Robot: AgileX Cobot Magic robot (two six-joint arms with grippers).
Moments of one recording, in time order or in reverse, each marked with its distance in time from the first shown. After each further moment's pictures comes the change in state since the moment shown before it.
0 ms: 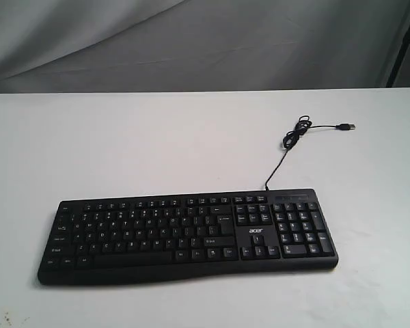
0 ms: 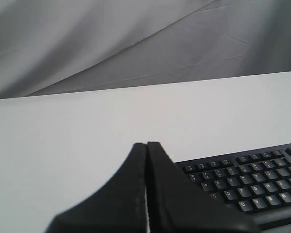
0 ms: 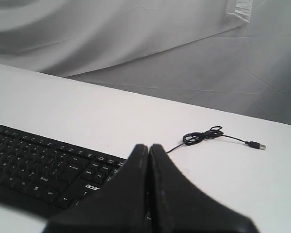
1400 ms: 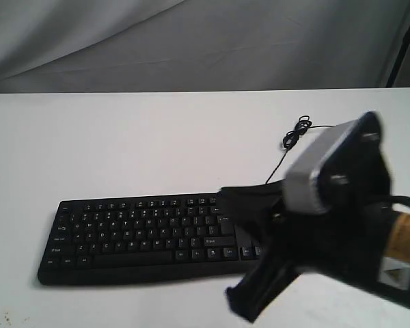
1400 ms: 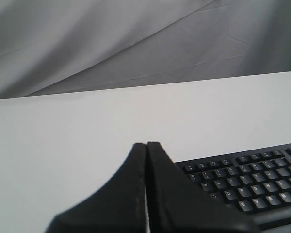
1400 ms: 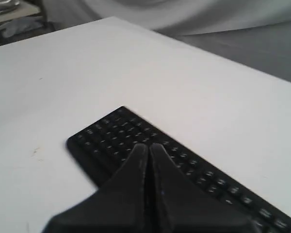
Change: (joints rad) left arm 0.000 0.000 0.000 0.000 0.000 0.000; right arm 0.512 1.079 -0.457 -0.108 -0.394 0.205
